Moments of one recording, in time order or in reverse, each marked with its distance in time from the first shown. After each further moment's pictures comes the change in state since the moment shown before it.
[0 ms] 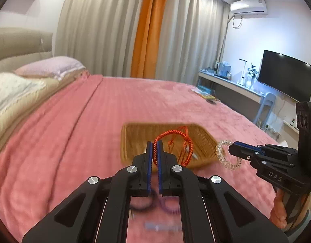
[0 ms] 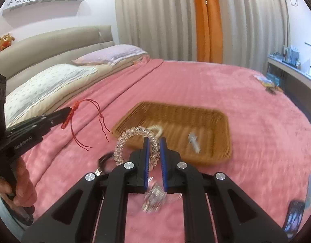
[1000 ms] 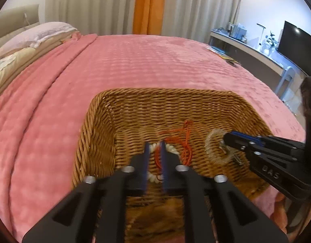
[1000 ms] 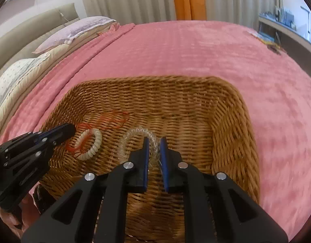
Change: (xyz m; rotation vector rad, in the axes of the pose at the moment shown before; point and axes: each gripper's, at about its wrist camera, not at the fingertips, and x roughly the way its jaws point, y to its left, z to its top) left arm 0.204 0.006 -0.014 -0.003 0.311 0.044; right arm 0.191 -0.090 0.000 0.175 0.261 -0.058
